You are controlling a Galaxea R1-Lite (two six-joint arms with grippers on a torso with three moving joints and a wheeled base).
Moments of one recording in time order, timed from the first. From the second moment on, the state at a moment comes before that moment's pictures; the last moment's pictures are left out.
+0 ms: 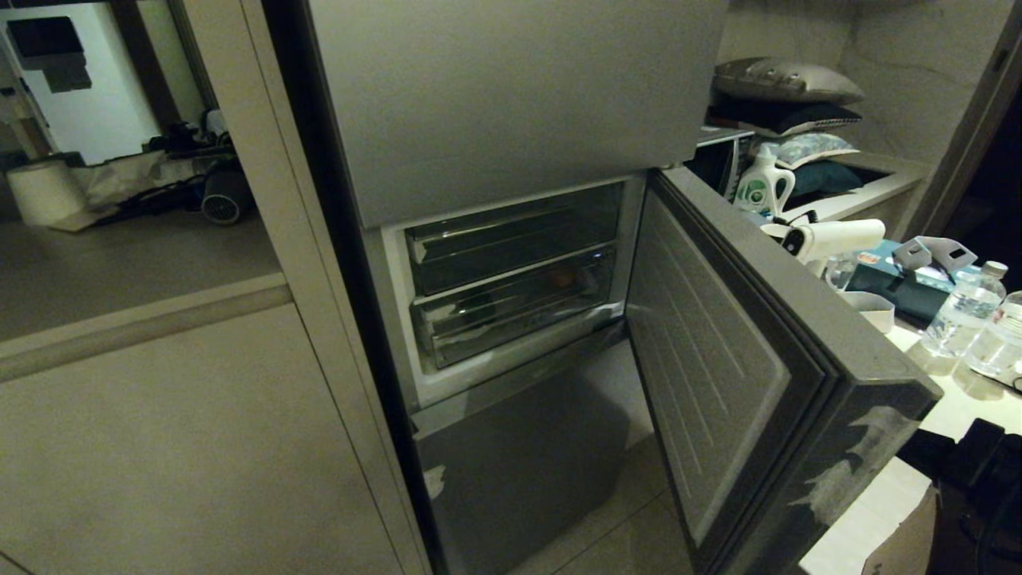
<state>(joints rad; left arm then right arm) -0.01 0.00 -0.09 0.21 0.00 0.03 -0.04 1.27 -0.14 -0.98 0.51 0.72</state>
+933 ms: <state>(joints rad) -0.01 0.00 -0.09 0.21 0.00 0.03 0.33 1.84 -0.77 -0.97 0.30 0.69</state>
